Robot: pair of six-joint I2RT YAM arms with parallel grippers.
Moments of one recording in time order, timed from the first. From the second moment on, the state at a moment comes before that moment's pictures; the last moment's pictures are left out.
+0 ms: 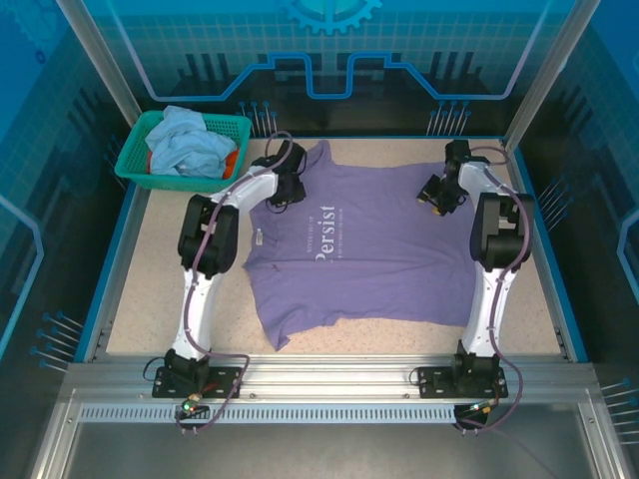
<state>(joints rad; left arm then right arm) -0.32 2.35 1.96 -0.75 -0.13 -0.66 -0.07 2.26 1.77 -0.81 -0.20 0.58</state>
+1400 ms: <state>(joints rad) -0.34 1.88 1.40 -0.60 -0.04 -0.78 -0.02 1.54 1.07 -0.56 -0.33 0.62</state>
